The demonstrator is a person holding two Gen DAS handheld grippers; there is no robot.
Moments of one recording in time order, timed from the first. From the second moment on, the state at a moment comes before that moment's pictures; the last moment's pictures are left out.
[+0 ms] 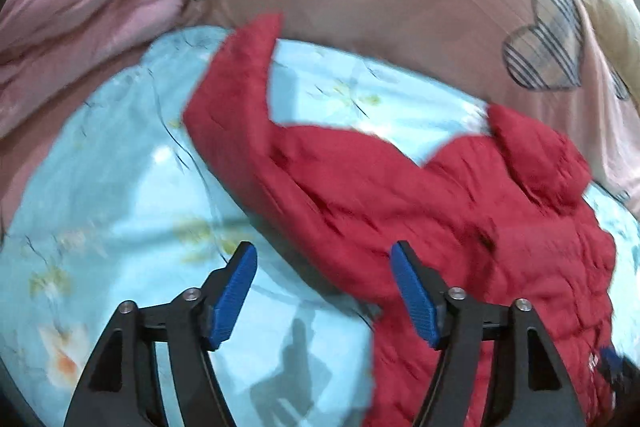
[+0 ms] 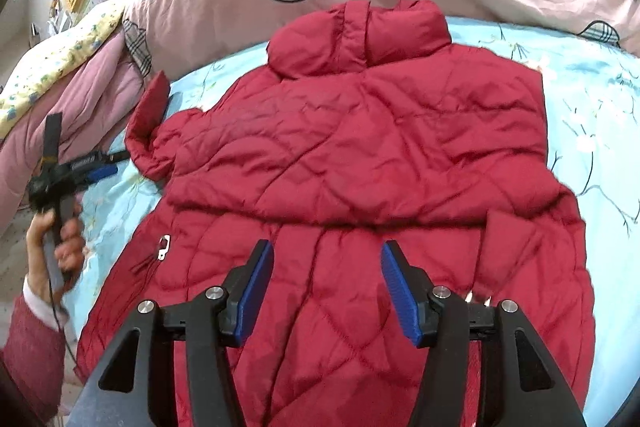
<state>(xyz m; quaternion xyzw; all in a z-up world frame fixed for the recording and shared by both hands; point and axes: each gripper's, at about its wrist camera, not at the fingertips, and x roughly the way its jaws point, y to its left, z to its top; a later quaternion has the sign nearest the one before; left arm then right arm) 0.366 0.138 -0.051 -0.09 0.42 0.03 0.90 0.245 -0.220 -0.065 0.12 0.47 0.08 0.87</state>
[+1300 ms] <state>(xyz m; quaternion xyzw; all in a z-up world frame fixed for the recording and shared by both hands) 0.372 0.149 -0.039 -0.22 0.34 -0.08 0.91 0.226 -0.220 -0.056 0.18 0.45 0.10 0.87</state>
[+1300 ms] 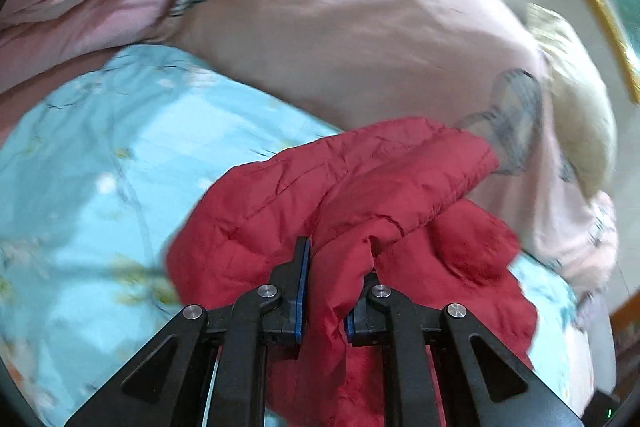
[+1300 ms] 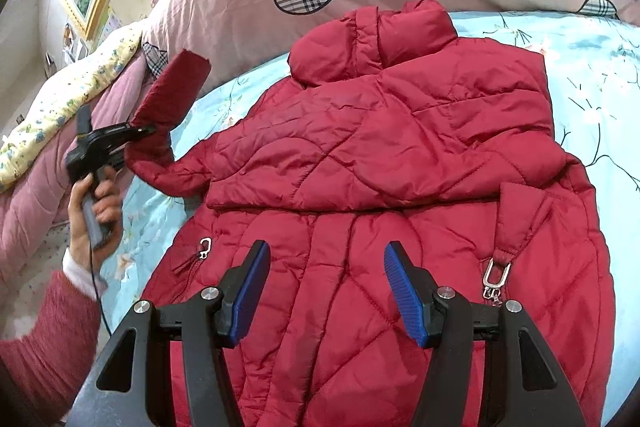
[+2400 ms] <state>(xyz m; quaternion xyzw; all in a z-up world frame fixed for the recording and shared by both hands) 0.321 -0.028 -0.086 -0.08 0.42 -0.21 0.88 0.319 -0.293 -0.115 0.47 0.42 0.12 0.77</state>
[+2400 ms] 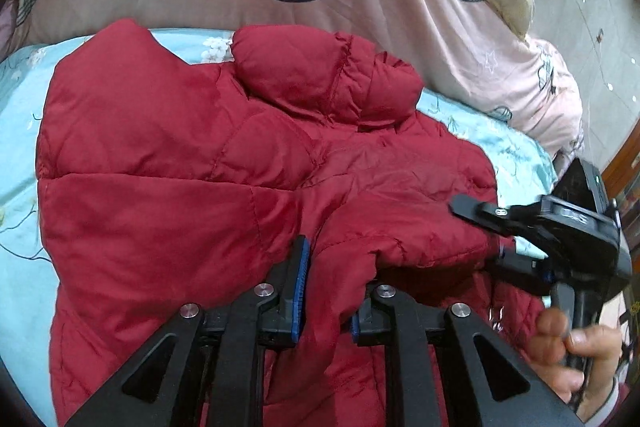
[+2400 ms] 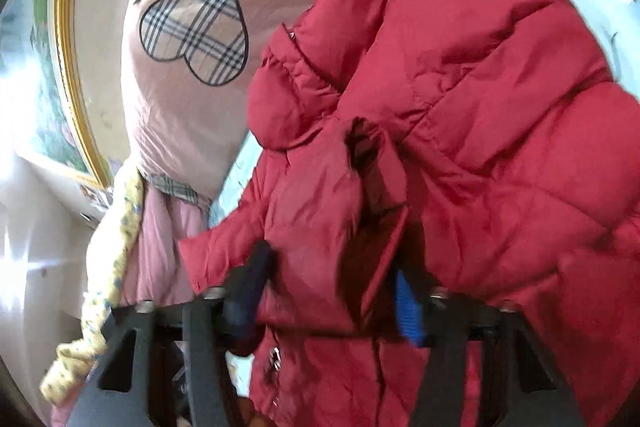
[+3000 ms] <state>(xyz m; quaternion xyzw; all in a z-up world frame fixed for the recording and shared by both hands) 0.321 -0.030 -0.070 -0.03 0.46 -0.24 0.85 0.312 -0.288 -0.055 0.35 0.37 0.10 0.85</state>
